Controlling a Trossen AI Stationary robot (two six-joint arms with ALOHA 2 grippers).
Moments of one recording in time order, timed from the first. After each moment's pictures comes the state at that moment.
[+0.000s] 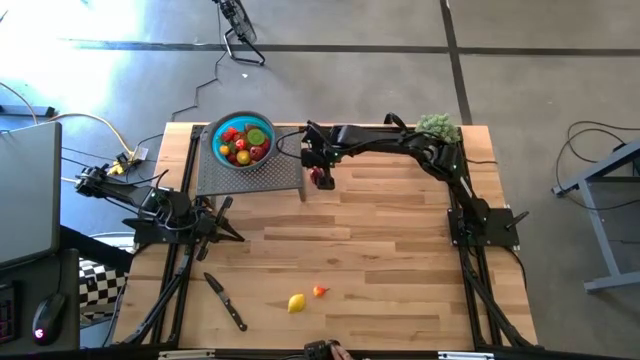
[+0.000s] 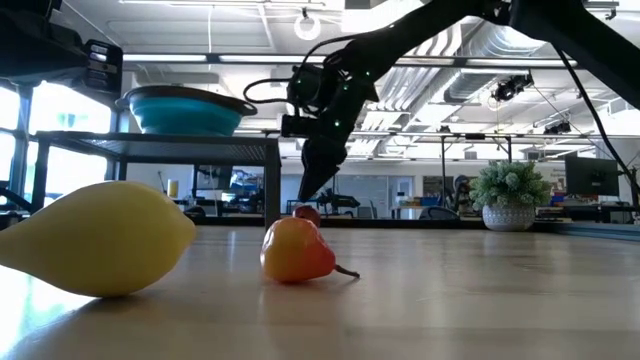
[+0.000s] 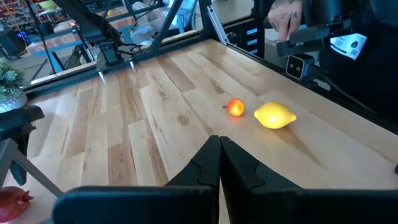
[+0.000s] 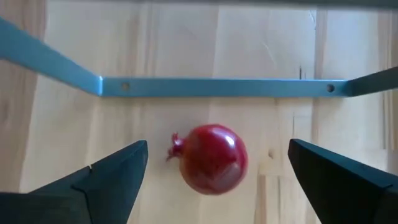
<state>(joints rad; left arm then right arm) -0.33 0.16 0.21 -0.24 0.01 0.20 -0.39 2.22 1.81 -0.69 -0.13 -0.44</state>
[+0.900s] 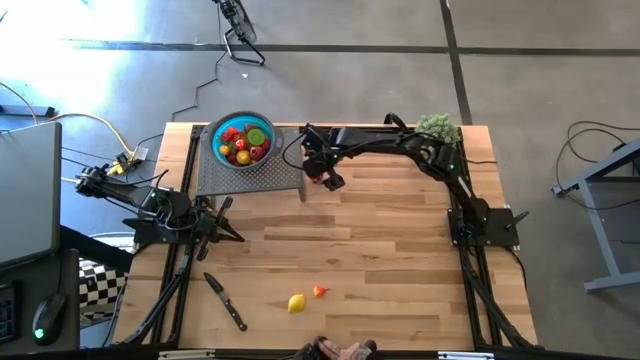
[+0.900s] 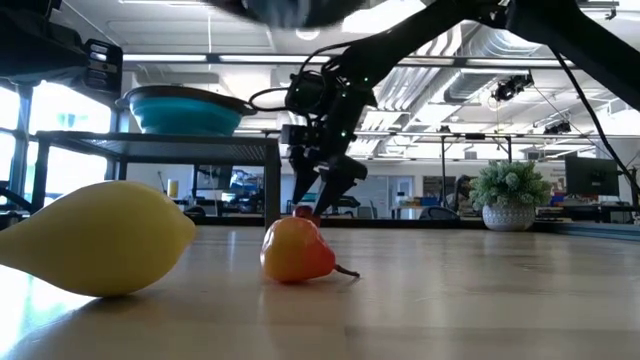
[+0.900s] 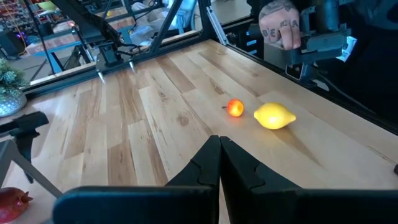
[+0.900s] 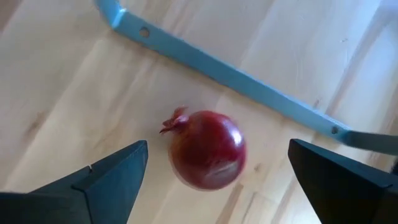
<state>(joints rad) -0.33 0.16 0.21 -0.24 0.01 0.20 -0.38 2.24 1.81 -0.71 -0.12 -0.90</state>
